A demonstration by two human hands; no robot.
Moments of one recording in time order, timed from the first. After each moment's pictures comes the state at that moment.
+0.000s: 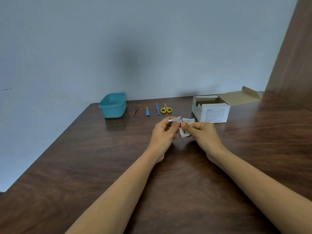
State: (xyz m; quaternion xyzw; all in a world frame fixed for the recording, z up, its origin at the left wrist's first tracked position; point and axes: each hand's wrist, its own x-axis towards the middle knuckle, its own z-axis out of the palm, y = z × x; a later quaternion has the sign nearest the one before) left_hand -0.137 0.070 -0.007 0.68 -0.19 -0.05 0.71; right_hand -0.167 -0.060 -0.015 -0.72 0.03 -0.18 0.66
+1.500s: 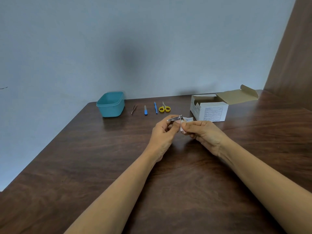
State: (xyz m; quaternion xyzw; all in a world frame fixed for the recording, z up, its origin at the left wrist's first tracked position) left_hand -0.140 0.070 -0.005 0.69 -0.26 -0.03 0.67; right_hand -0.167 -0.075 0.000 -0.67 0.05 -0.03 0.74
